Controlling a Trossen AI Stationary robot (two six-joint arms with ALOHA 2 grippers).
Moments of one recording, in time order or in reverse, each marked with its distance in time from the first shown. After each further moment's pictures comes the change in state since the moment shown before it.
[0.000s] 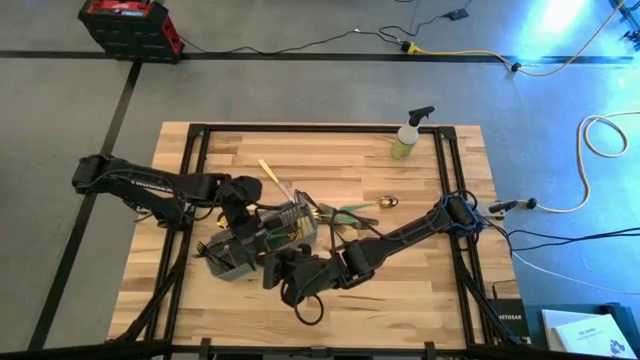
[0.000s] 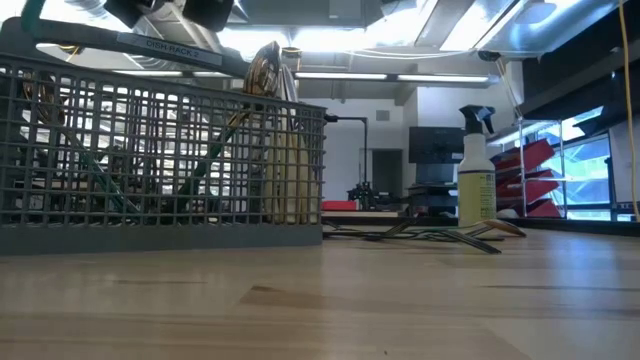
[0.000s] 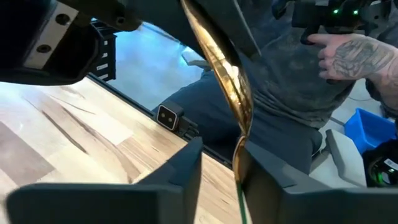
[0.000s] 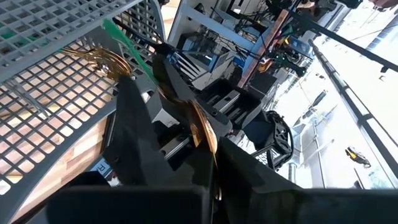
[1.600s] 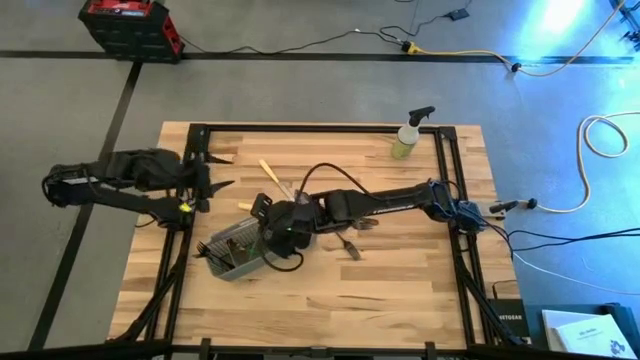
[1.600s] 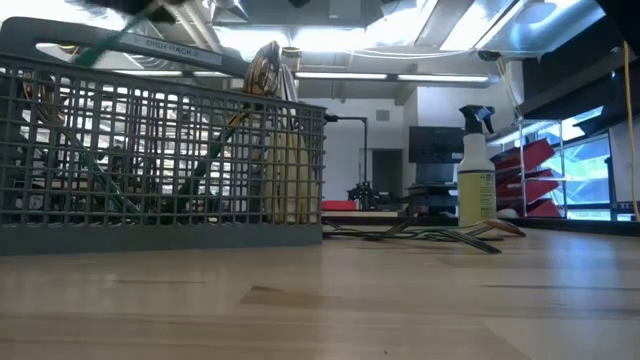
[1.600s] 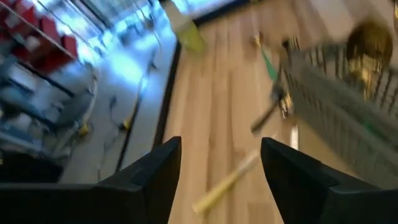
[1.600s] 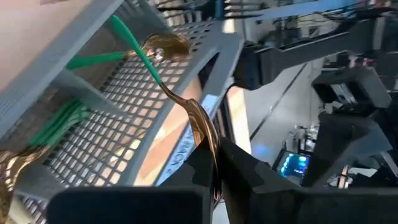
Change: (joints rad) left arm 0.038 -0.539 0.127 -0.672 -1.344 0.083; right arm -0.244 0.100 0.329 -0.548 -0.346 0.603
